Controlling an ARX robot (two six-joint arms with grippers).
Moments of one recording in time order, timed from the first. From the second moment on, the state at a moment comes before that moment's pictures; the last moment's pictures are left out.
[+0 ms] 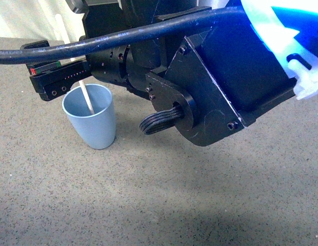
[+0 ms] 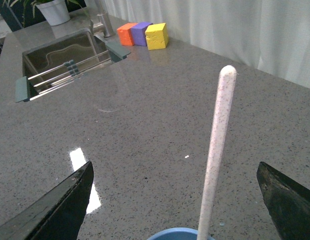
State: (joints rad) left arm 0.00 0.00 0.02 0.00 0.00 0.00; right arm 0.67 2.30 1.21 0.92 -0.38 0.11
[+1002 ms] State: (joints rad) left arm 0.00 0.00 0.02 0.00 0.00 0.00; right arm 0.25 1.78 0.65 0.92 0.10 0.08
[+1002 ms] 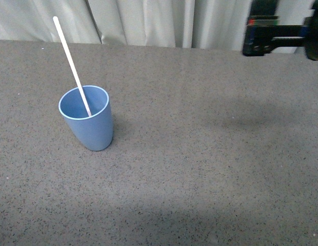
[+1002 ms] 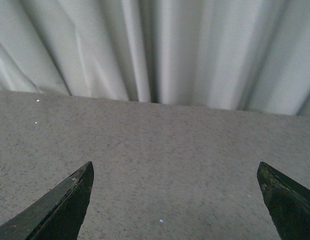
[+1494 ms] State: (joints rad) left arm 0.00 0.00 0.02 0.00 0.00 0.00; right arm 0.15 1.49 0.36 1.00 0.12 0.06
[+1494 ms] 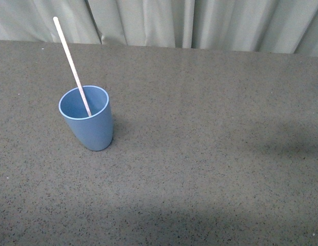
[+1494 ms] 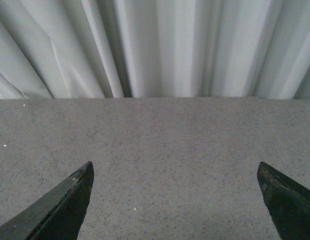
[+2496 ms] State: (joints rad) left arm 0.00 0.00 0.02 0.00 0.00 0.00; right arm 0.00 0.71 0.01 0.69 0.00 0.00
